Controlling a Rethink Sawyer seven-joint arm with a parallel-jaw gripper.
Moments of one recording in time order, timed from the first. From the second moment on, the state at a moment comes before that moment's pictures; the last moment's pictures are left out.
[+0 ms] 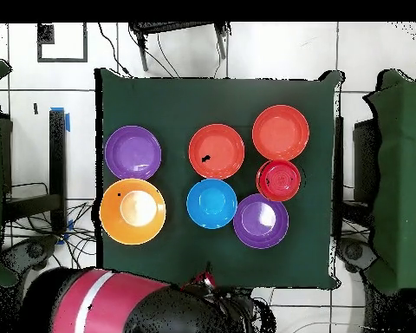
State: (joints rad) arm 0.01 -0.29 -0.37 2.24 -0.50 -0.72 1.48
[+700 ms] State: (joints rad) arm 0.12 -0.38 -0.39 2.17 -0.46 -0.45 1.48
